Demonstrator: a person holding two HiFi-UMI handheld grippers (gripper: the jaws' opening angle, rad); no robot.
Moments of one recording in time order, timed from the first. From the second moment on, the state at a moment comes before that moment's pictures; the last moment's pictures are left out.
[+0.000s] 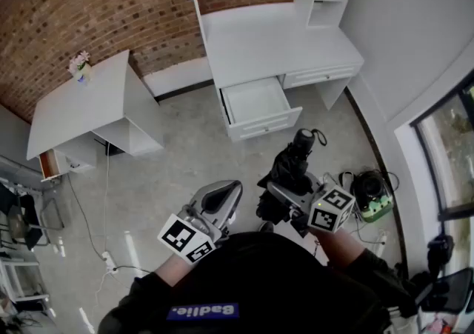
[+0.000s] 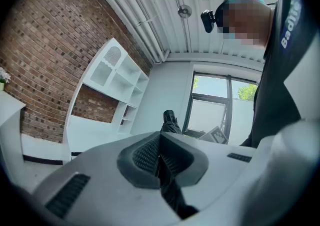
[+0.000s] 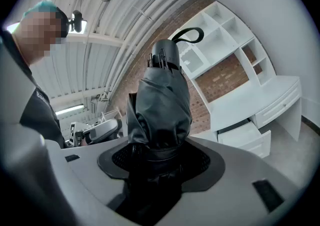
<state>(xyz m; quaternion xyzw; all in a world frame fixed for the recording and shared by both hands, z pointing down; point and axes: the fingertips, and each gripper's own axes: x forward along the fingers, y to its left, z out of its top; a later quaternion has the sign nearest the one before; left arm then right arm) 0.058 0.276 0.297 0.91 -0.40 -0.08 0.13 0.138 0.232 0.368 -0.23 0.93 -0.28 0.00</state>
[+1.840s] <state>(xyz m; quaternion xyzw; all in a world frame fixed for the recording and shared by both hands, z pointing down) -0.054 0.057 0.331 0.93 -0.34 -0.09 0.14 0.059 0.022 0.426 -0.34 0.87 -0.36 0.01</state>
